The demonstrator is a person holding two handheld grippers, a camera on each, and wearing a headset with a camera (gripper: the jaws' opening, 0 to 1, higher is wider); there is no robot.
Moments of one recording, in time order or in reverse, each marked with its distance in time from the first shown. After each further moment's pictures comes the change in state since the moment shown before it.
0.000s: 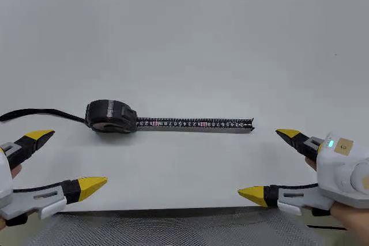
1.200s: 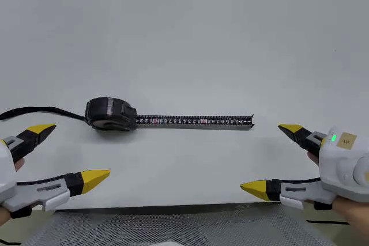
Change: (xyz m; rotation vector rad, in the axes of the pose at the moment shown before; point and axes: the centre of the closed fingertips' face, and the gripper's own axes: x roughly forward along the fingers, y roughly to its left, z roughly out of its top) left arm 0.006 0.000 0.008 -0.002 -0.011 0.009; right arm -0.003 -0.005 0.003 -0.002 -0.008 -0.014
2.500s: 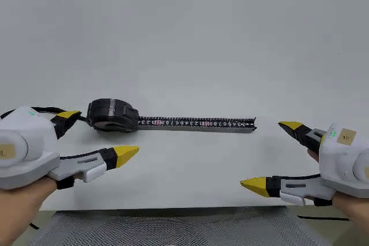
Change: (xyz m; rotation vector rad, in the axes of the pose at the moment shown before) left arm 0.046 -0.003 0.024 -0.105 -0.034 0.029; right arm 0.006 -0.009 0.006 -0.012 -0.003 0.009
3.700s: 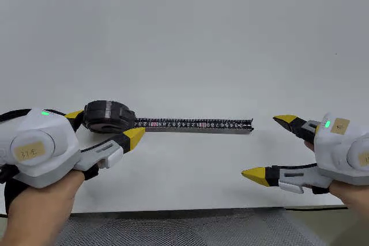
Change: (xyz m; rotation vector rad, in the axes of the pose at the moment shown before) left arm 0.020 0.009 0.008 -0.131 -0.080 0.190; right arm 0.003 -0.015 0.006 -0.058 0.032 0.007
